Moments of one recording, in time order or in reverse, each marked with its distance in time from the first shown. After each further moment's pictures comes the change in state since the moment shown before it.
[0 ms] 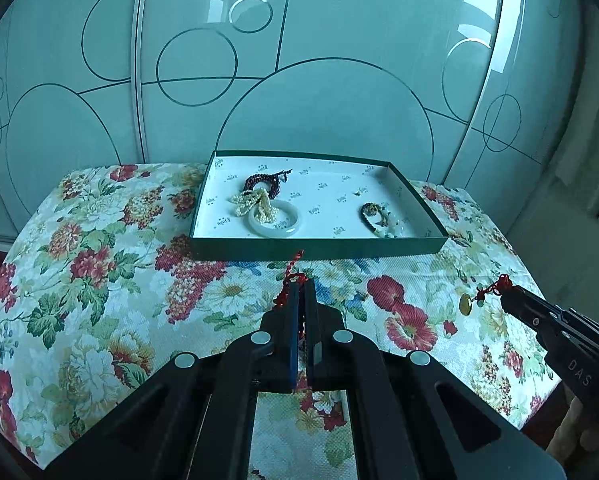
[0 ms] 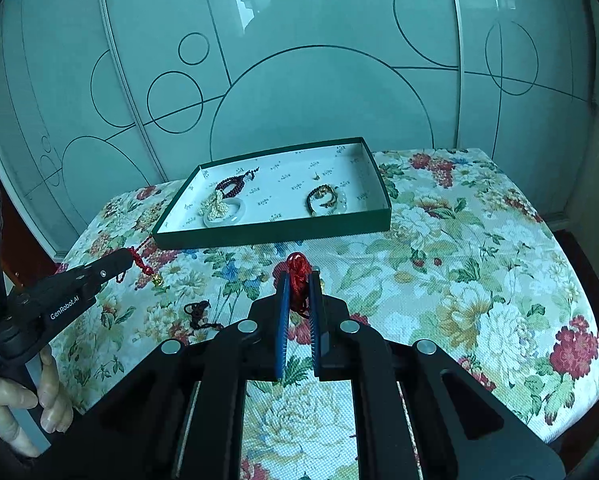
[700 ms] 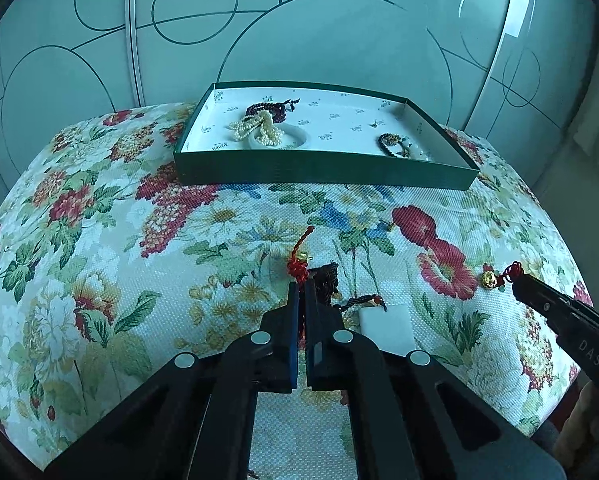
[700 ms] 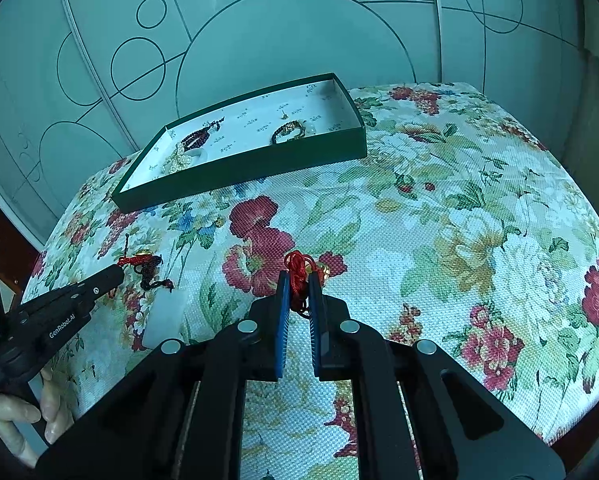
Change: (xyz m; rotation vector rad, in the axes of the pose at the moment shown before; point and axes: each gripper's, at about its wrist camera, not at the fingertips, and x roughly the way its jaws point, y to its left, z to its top) left arm 0.045 -0.003 -0.050 0.007 0.139 0.044; right arm 0.044 -0.035 -0.046 0.089 0.122 -0.020
